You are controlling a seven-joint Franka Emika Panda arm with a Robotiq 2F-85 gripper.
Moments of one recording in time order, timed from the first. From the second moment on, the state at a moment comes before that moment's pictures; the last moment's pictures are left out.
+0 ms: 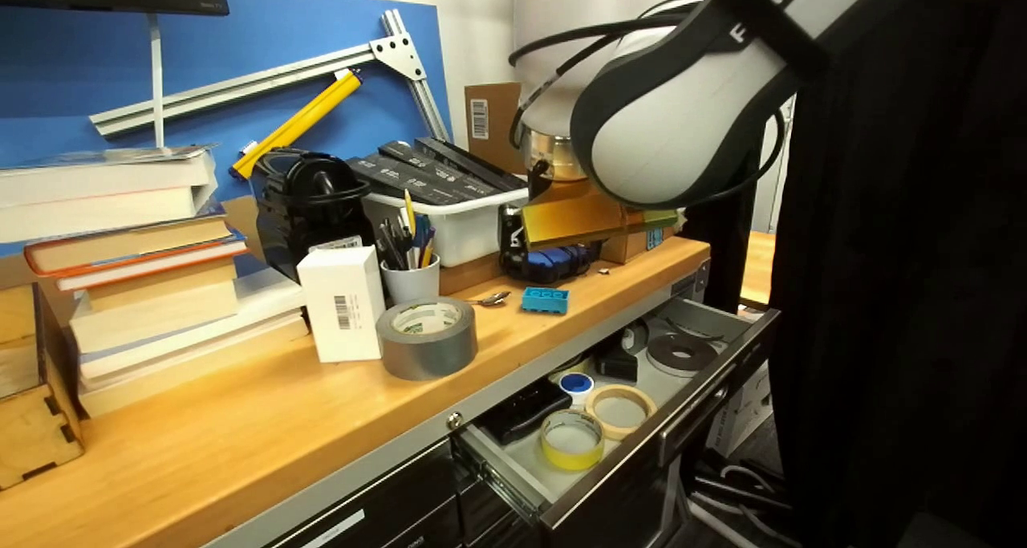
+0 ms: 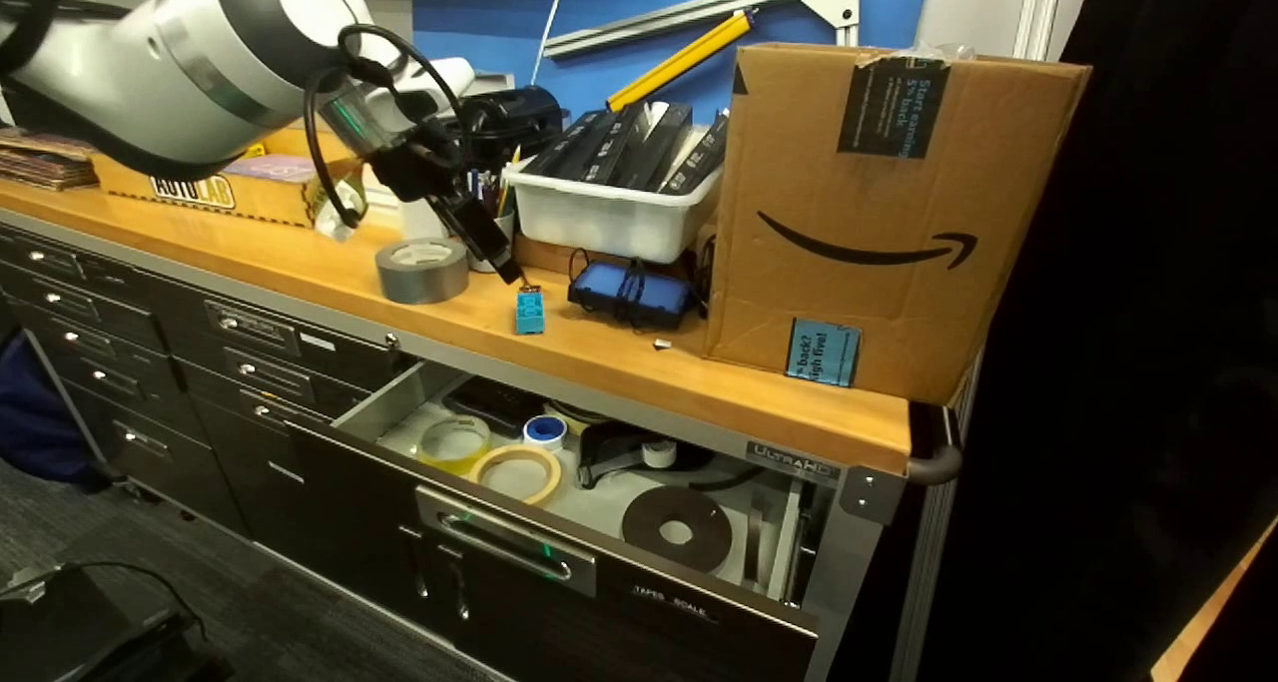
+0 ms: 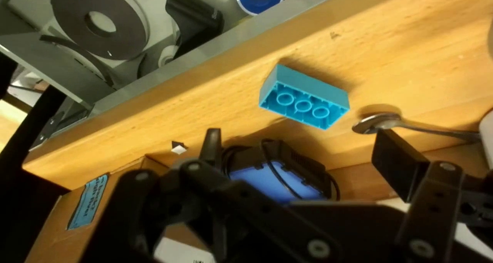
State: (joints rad) arm -0.40 -0.17 0.52 -2.41 -0.55 2.61 0.96
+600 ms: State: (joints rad) arm -0.10 0.06 0.22 -2.25 -0.52 2.50 0.93
